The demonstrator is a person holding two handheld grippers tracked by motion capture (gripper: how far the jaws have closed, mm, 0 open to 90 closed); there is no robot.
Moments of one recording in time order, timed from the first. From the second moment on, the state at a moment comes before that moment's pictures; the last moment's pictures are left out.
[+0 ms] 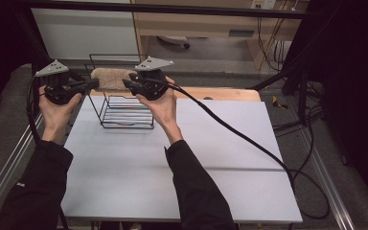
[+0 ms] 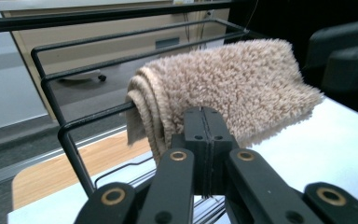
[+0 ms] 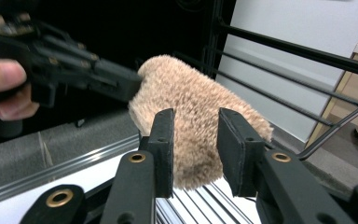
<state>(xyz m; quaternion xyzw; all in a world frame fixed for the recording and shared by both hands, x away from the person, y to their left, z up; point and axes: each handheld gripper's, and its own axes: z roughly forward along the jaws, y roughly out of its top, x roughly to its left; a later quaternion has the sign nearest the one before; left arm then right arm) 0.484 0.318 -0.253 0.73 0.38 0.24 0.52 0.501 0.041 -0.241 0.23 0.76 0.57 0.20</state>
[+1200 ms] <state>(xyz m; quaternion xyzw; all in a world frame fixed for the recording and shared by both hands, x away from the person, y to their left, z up) 0.471 0.323 -0.257 0.73 0.39 0.23 0.51 0.493 0.034 -0.244 0.25 0.78 0.55 0.18</state>
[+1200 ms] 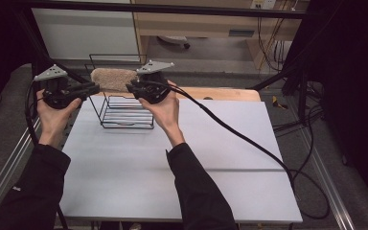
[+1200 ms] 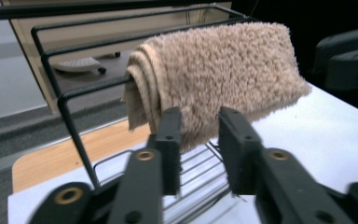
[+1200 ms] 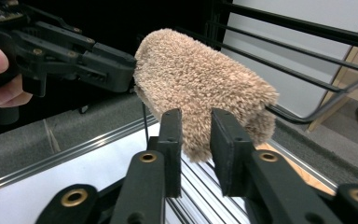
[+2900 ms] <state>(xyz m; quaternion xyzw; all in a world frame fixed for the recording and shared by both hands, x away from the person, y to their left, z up) 0.388 0.283 -0.387 0.78 0.37 0.18 0.48 0.419 -0.174 -0.359 0.37 0.78 0.49 0.15</state>
